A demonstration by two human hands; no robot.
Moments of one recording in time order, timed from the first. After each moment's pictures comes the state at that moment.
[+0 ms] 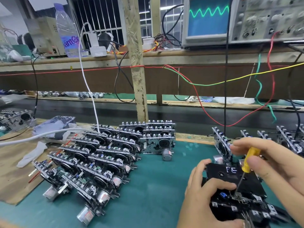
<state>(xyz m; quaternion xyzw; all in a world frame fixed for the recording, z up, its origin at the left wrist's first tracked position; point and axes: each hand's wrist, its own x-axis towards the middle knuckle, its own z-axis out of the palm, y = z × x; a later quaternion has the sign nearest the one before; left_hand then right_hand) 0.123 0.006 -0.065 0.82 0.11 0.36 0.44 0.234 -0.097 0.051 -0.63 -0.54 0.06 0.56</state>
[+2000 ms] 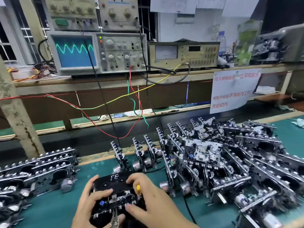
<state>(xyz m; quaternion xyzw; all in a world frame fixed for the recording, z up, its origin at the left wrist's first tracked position) 0.169 -0.039 -0.037 0.75 0.12 0.37 0.54 0.255 -0.156 -0.030 -0.78 -0.49 0.09 0.38</state>
